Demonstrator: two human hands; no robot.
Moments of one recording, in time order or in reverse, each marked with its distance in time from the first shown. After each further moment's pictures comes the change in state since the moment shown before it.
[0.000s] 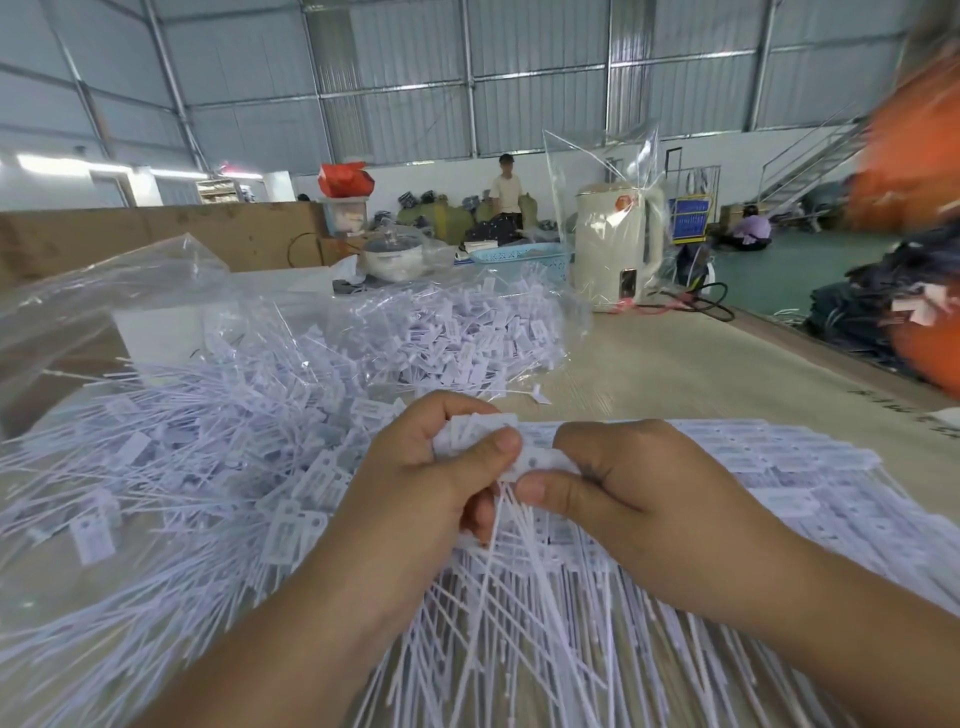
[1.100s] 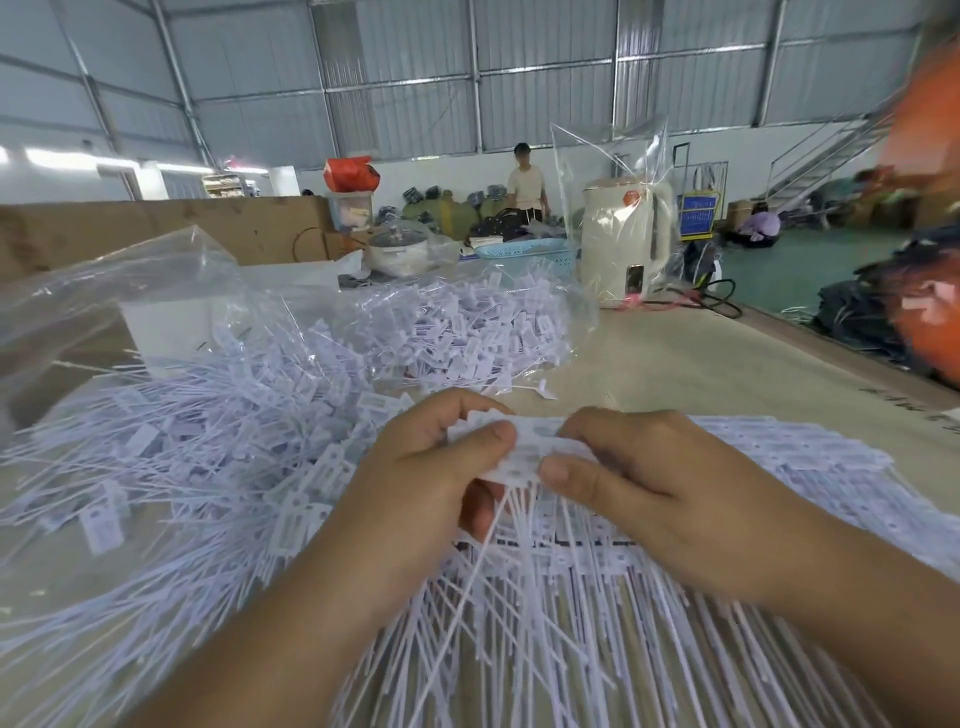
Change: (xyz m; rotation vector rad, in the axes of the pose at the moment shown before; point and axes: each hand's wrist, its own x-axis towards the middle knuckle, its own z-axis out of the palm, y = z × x) left_hand 0.002 0.000 -0.005 0.169 -0.029 0.012; right_hand -0.001 0.006 -0.010 0.029 -0.099 0.013
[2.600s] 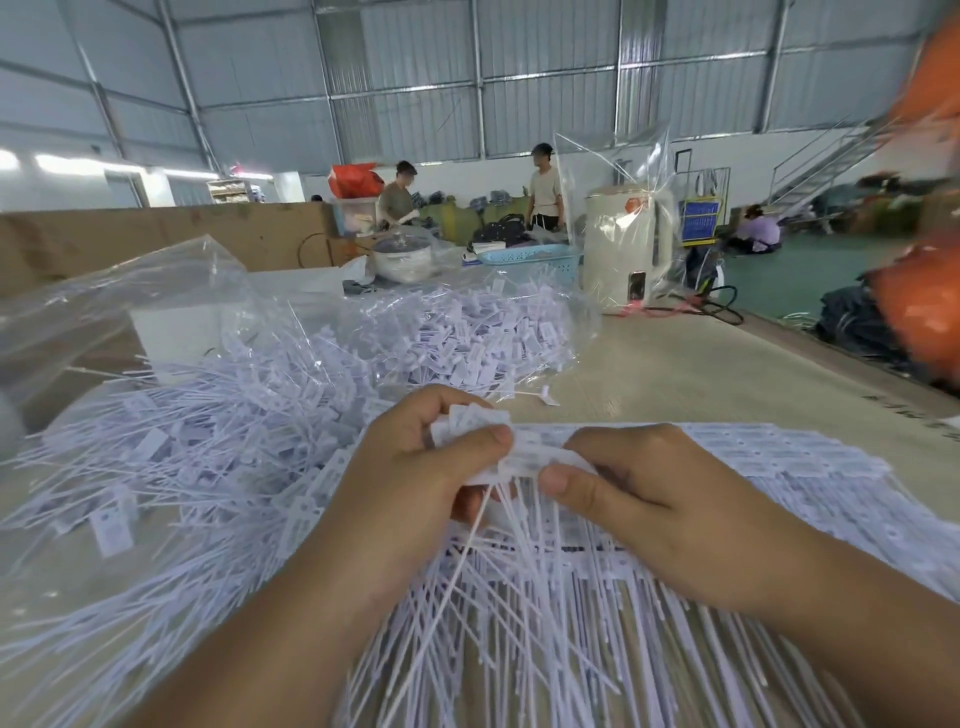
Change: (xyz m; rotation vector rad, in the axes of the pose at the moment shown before) left_hand 0.000 0.004 -0.005 -0.049 0.066 -0.008; right_hand 0.001 0.004 0.006 0.066 0.014 0.004
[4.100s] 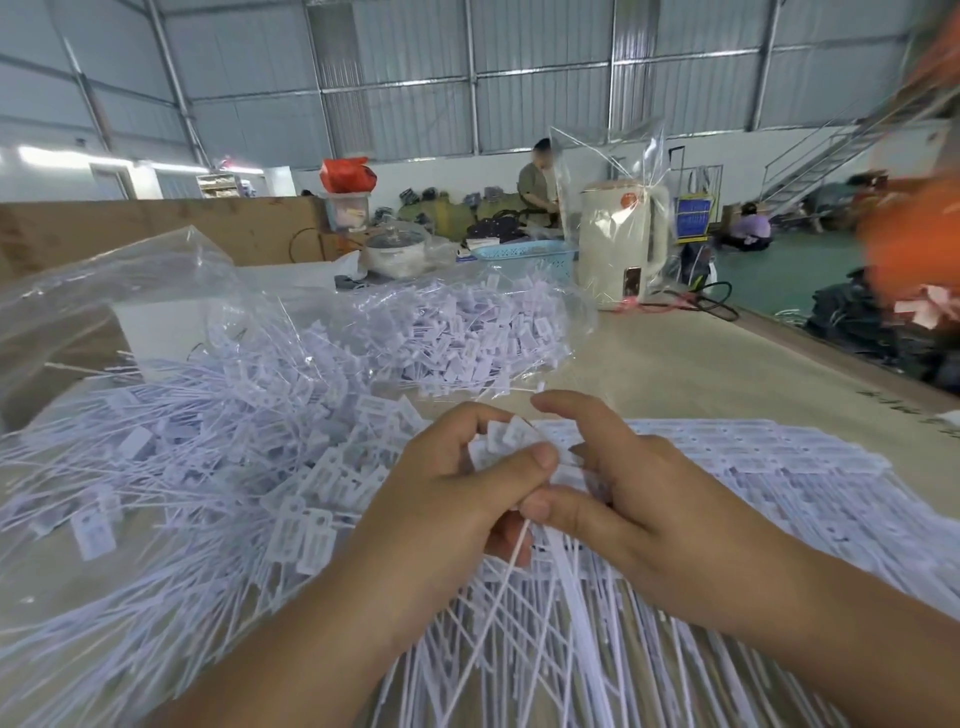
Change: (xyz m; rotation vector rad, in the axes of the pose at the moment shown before) left_hand -0.008 -0.002 0.017 -0.041 -0.130 -0.067; right_hand 0.000 -0.004 0.012 0.097 -0.002 -0.026
